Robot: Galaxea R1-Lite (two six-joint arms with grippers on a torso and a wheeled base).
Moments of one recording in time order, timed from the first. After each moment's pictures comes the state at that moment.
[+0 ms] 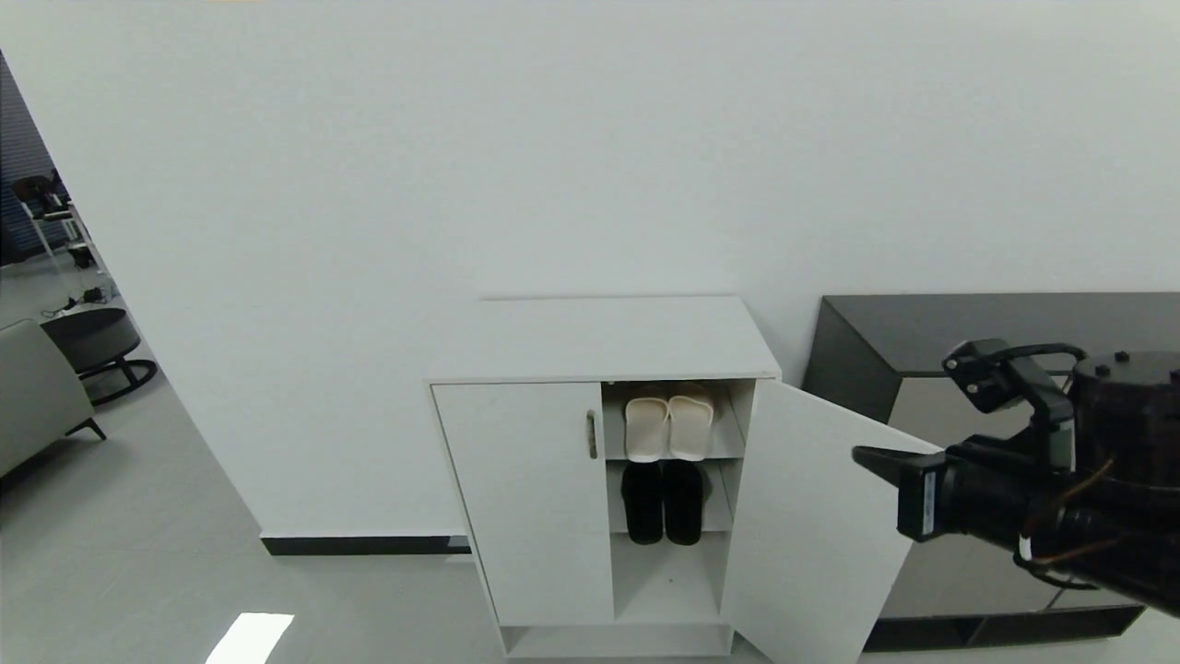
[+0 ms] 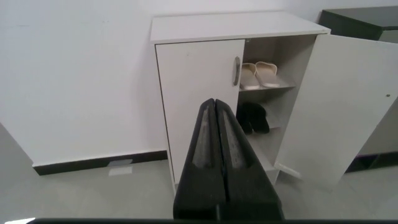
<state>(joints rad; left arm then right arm) 0.00 0.01 0.00 0.00 -0.10 0.01 0.51 1.49 -0.56 -0.57 -0.06 0.18</state>
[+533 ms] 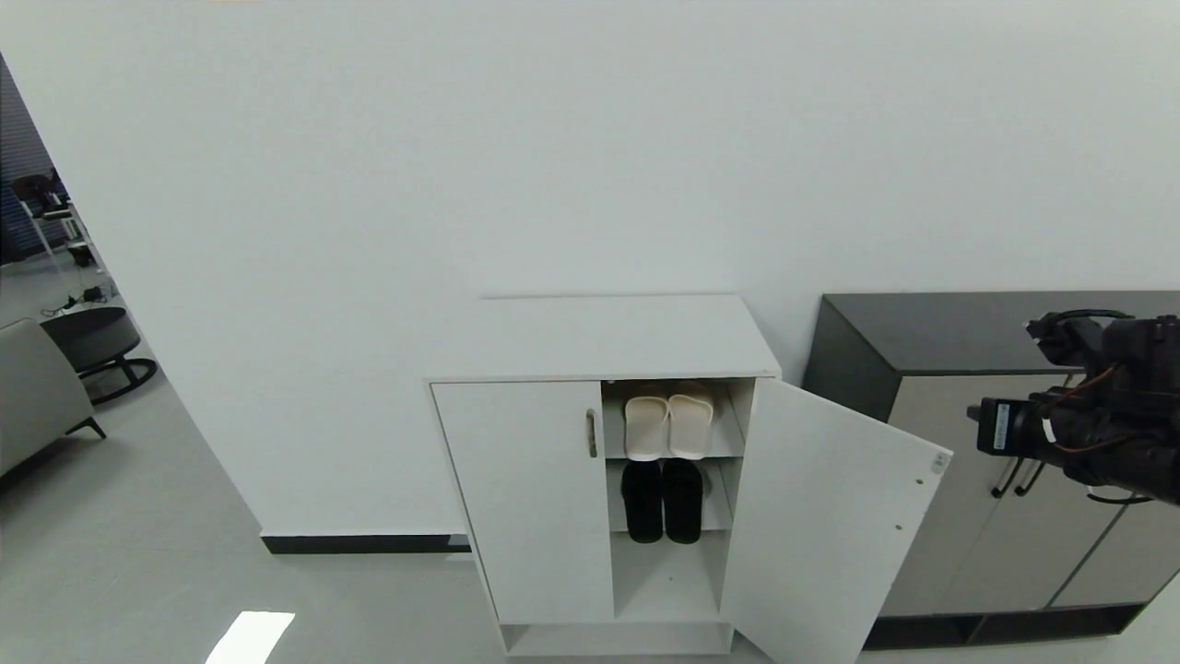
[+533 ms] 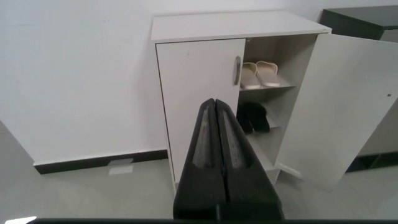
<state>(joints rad) 0.00 0.01 0.00 0.00 -0.10 0.01 0.04 1.71 -0.71 -0.57 0.00 0.07</state>
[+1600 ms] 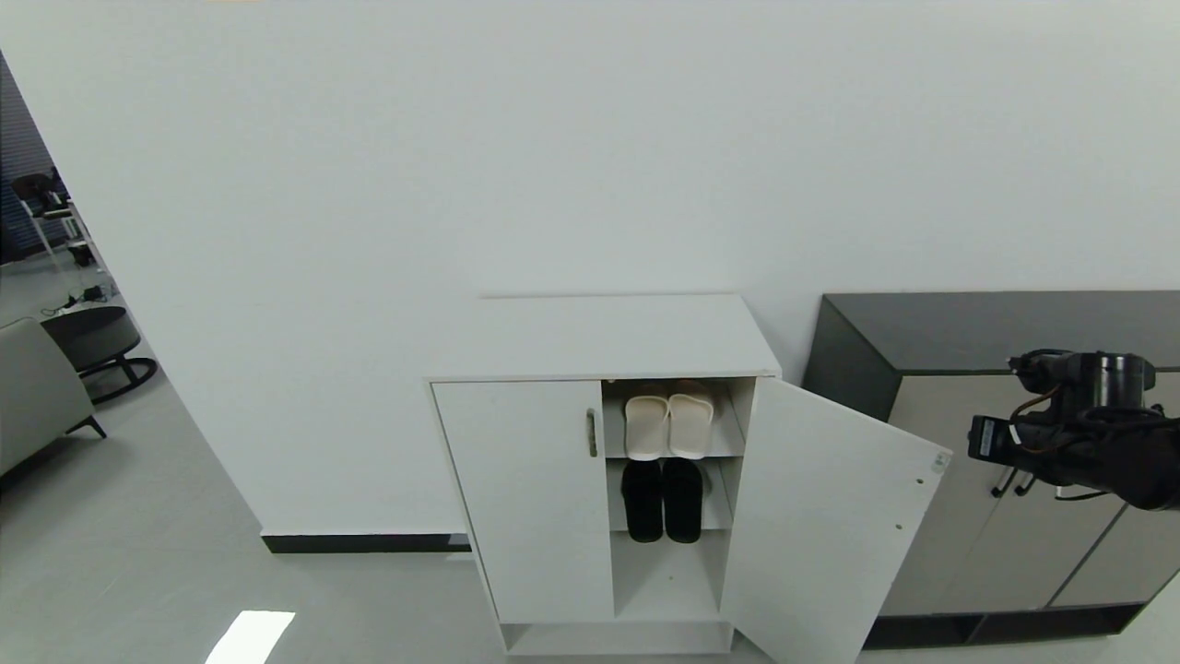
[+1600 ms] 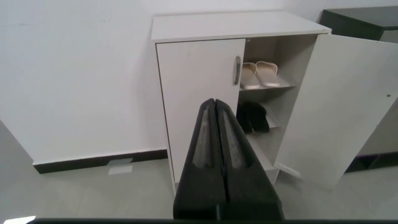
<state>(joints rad) 0.00 0.01 0.00 0.00 -0.10 0.01 -0.15 2.09 -0.92 -0.63 0.07 0.10</state>
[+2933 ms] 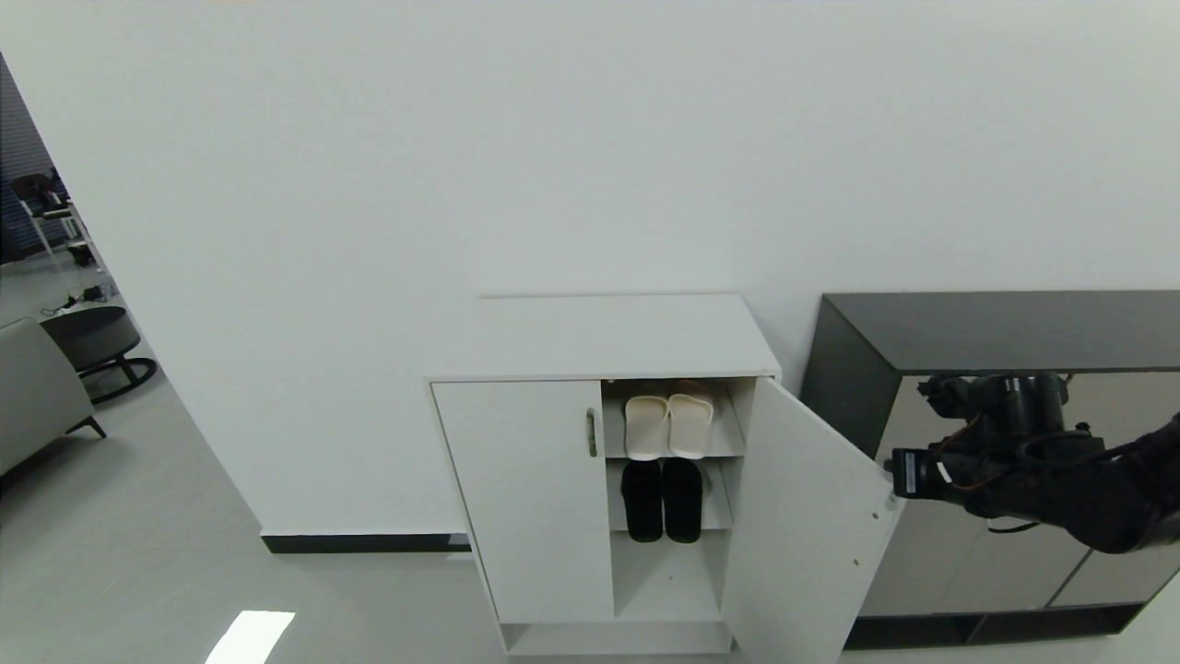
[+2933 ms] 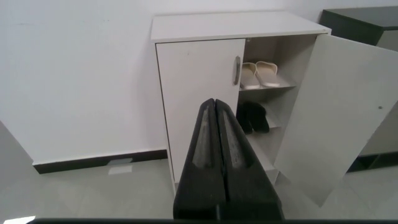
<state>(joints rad) 0.00 0.01 0.00 0.00 -0.10 0.01 0.14 1.99 -0.74 -0.63 0.07 0.11</state>
